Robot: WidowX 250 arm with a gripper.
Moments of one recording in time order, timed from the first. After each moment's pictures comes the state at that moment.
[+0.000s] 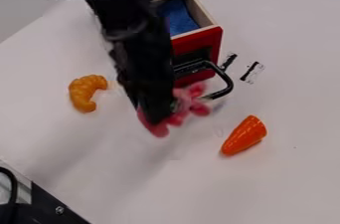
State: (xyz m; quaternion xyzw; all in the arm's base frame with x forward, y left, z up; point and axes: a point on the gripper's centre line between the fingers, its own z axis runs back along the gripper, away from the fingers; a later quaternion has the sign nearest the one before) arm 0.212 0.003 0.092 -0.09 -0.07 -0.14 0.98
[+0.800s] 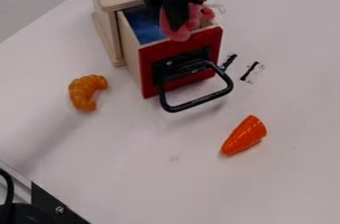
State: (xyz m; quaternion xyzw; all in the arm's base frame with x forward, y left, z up) arm 0.306 0.042 0.127 -0.05 -0.13 0.00 0.99
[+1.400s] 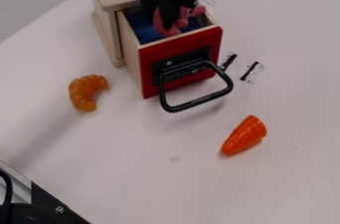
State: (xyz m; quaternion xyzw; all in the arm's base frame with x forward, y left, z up) arm 0.331 0.074 0.094 0.00 -0.11 0.04 0.99
